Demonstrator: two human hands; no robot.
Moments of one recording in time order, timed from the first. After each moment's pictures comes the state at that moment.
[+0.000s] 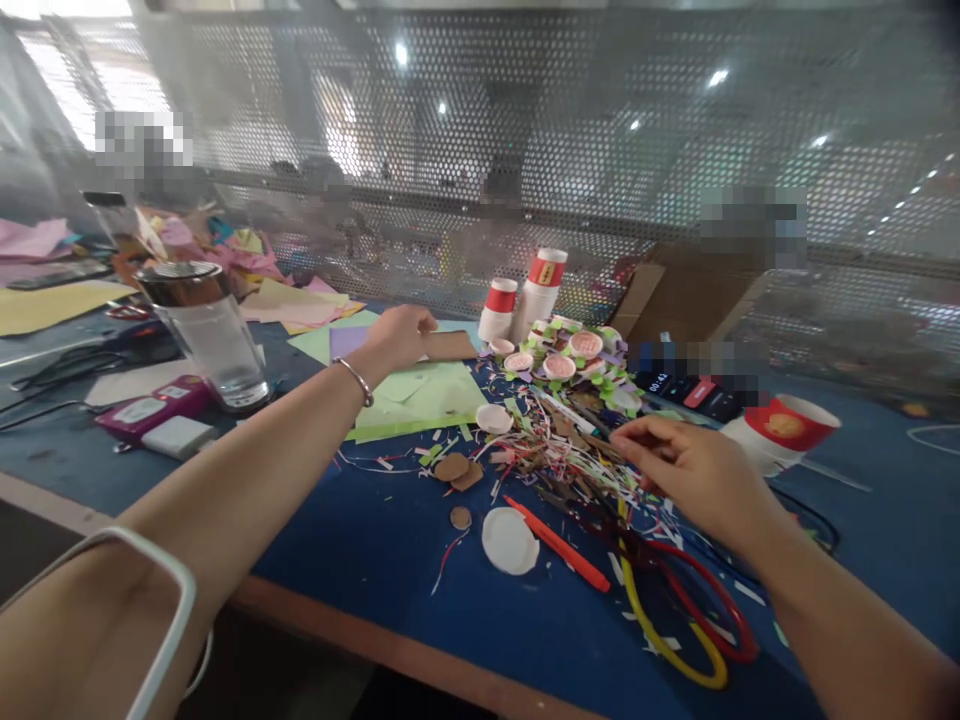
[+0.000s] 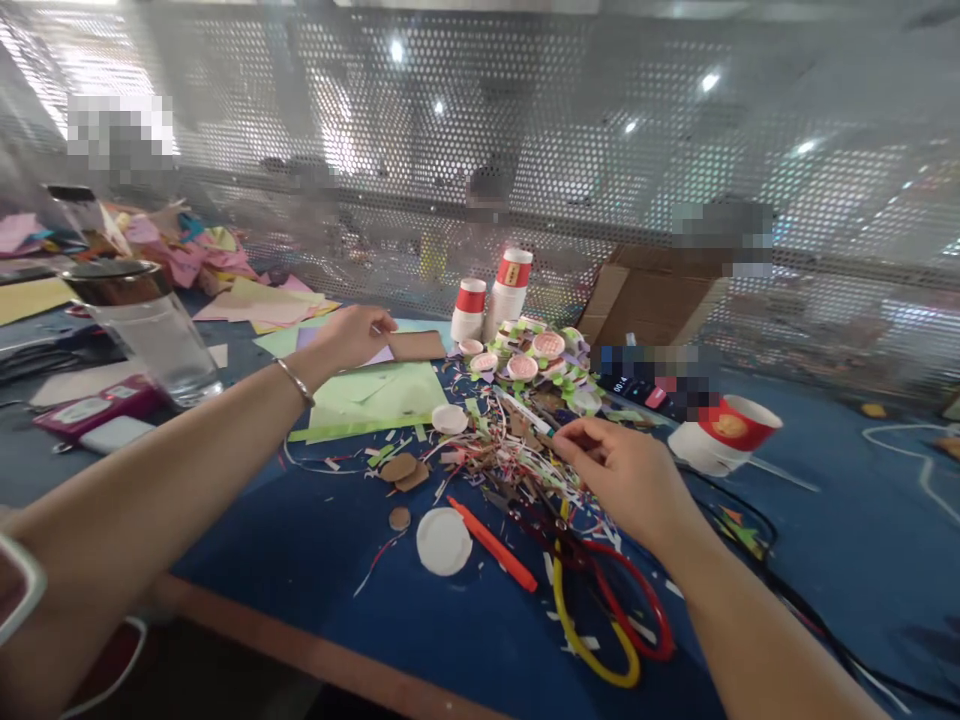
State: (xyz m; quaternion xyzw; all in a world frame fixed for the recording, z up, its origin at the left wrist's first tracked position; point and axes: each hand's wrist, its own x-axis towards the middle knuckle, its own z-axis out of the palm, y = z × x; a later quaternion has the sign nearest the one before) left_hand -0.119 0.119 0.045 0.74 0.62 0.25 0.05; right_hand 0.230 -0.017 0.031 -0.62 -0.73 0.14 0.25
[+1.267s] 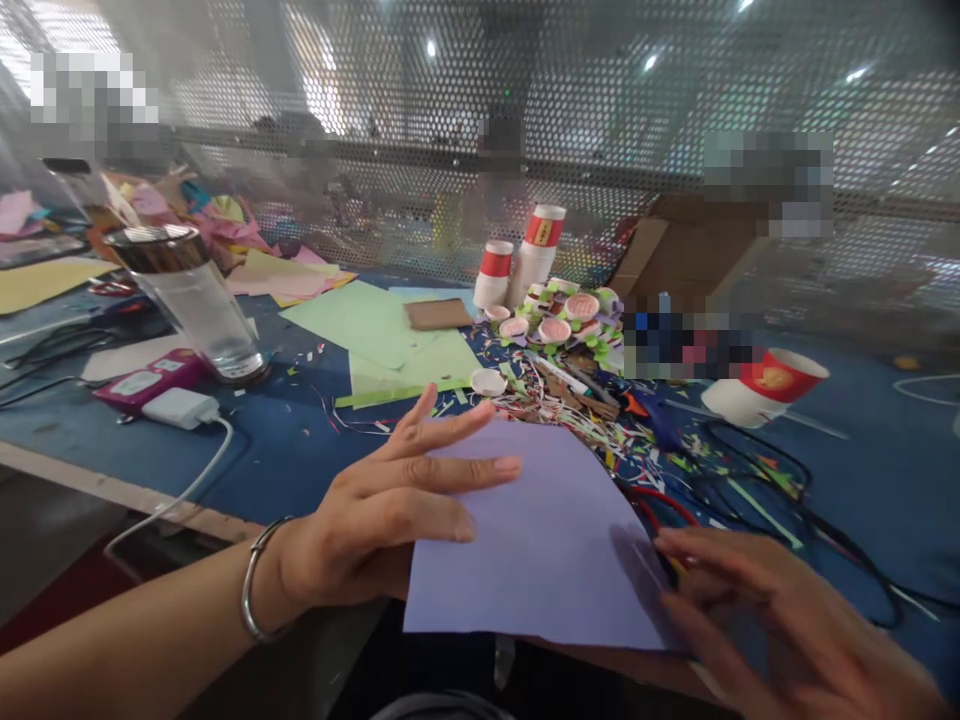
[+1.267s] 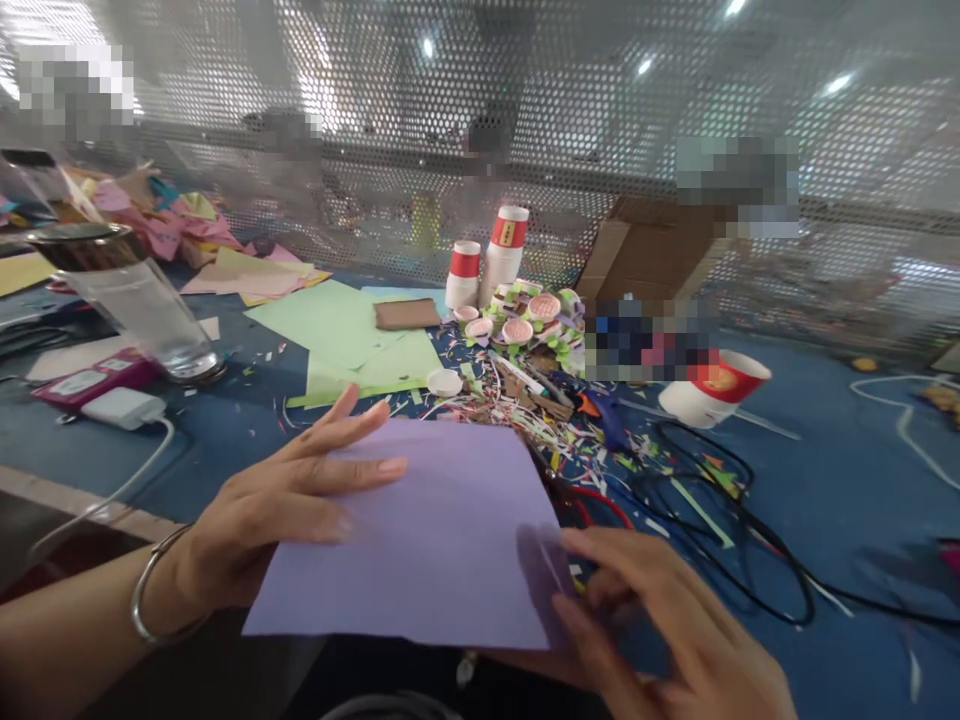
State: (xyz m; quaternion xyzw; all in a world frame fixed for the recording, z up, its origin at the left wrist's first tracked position) left_hand -0.099 -0.090 0.015 0.88 0.11 0.45 0.10; right_hand 0.230 -0.161 -0.011 -0.52 -0.78 -0.06 0.35
